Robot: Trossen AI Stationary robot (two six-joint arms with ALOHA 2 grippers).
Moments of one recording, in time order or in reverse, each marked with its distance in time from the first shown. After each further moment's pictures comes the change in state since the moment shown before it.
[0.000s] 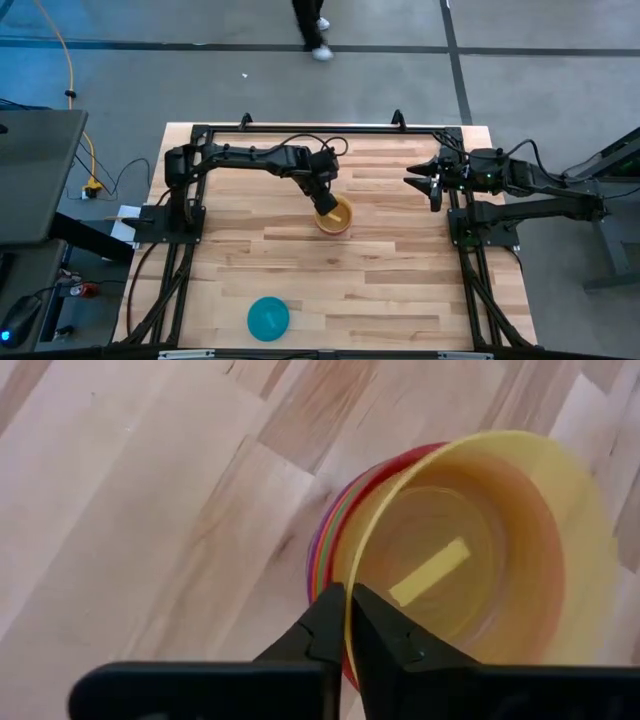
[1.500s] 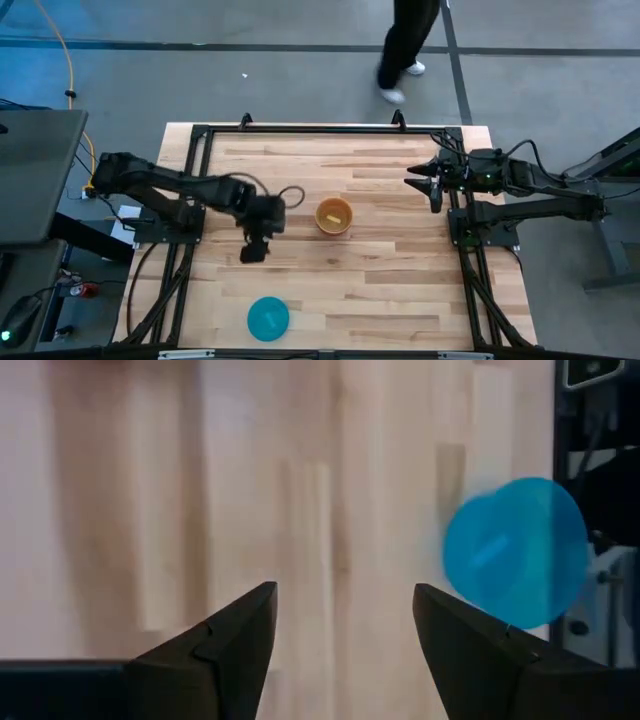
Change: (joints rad) left arm -0.350 -0.540 -0.392 -0.204 0.106 0.161; right arm 0.000 0.000 0.000 -0.015 -0.001 -0.056
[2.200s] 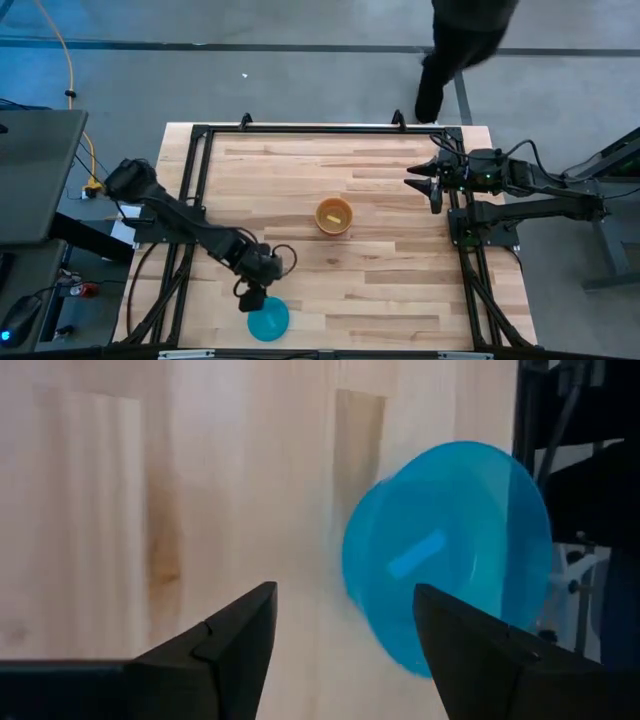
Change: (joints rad) left arm -0.396 0.148 -0.129 0.355 -0.114 -0.426; right arm 0.000 0.000 0.000 -0.001 -0.006 -0.033
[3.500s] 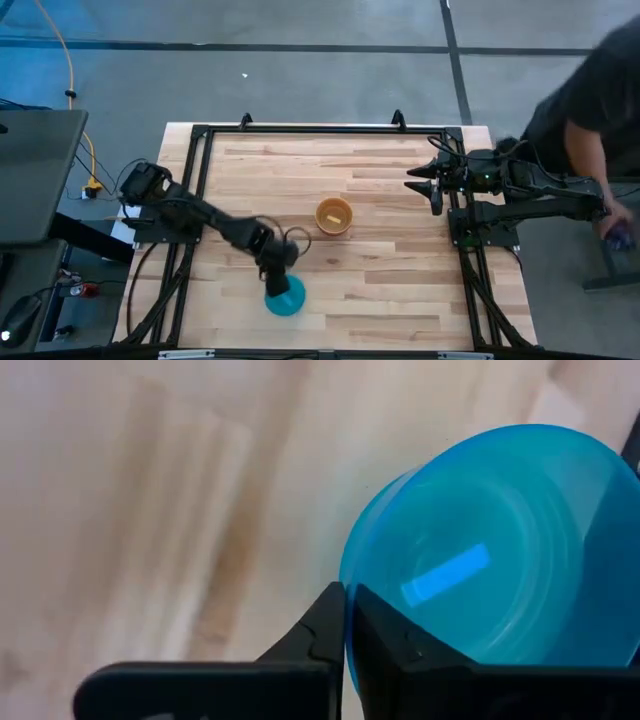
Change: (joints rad) left arm 0.162 0.140 0.000 0.097 0.069 -0.172; right arm 0.000 0.001 0.000 -0.023 -0.025 0.008
